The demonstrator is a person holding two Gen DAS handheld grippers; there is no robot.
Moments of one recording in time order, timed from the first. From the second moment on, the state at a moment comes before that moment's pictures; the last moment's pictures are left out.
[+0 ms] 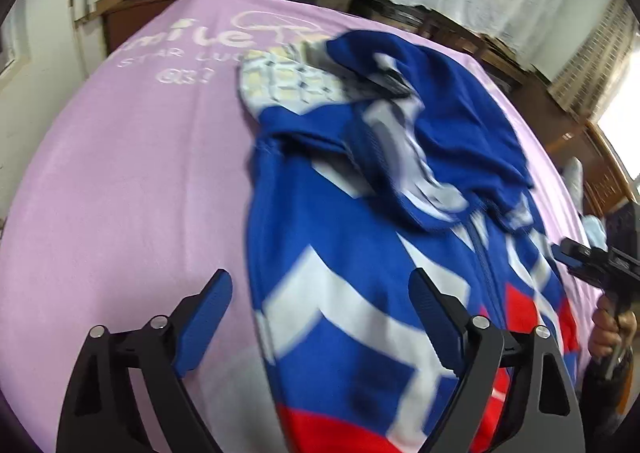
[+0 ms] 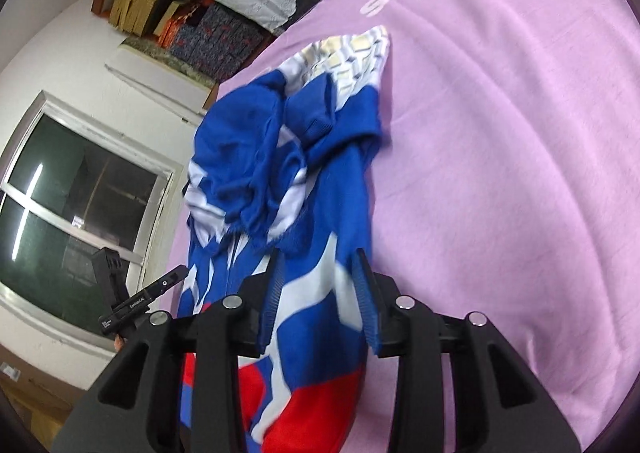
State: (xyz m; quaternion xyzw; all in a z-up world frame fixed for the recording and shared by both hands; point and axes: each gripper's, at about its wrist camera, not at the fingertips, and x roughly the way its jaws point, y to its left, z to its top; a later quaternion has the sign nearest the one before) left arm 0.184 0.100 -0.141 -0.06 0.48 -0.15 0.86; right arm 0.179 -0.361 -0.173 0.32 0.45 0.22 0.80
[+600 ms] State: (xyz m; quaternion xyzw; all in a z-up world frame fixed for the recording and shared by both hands) left arm 0.075 0.086 -0.144 -0.13 0.48 -0.26 0.83; right arm 0.074 -0.344 -0.175 0.29 0.46 0.28 0.79
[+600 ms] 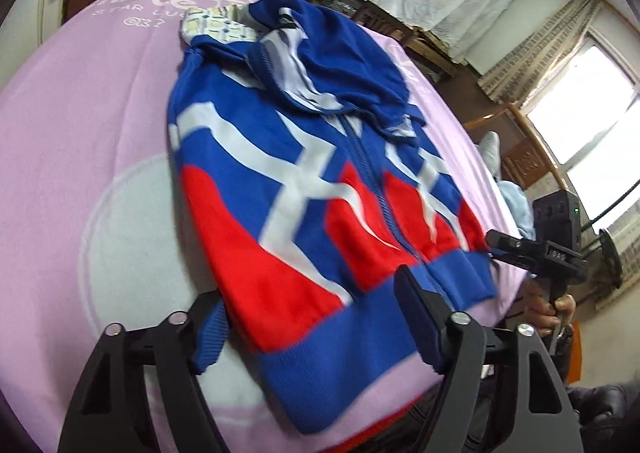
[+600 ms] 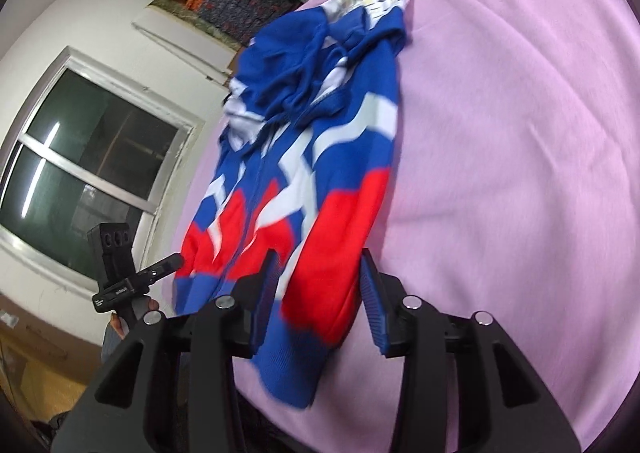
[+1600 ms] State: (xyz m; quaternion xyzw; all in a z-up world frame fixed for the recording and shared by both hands) left arm 0.075 0.093 -0.156 -0.13 0.45 -0.25 0.85; right arm 0.053 -0.323 -0.174 0.23 0.42 0.31 0.82
